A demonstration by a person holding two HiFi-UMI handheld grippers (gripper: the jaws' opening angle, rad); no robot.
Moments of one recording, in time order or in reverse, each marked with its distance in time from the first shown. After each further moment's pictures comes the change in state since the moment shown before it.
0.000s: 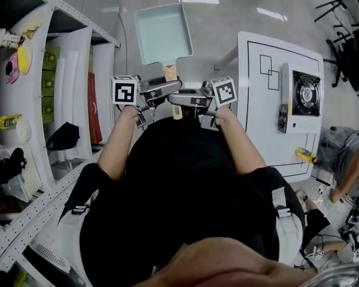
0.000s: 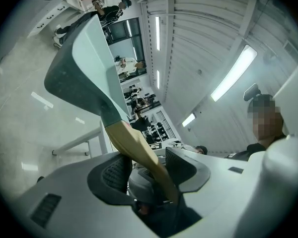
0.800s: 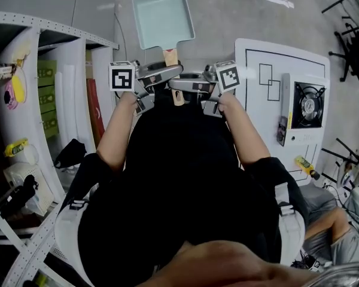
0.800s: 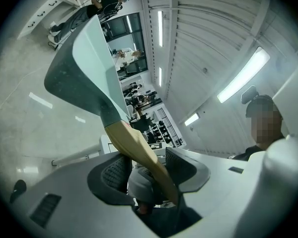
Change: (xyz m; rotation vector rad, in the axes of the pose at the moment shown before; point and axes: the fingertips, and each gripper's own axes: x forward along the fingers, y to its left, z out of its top) left arm 0.069 0.049 0.117 -0.008 0.043 0.006; right arm -0.042 -0.019 0.138 -0.031 -0.029 0.012
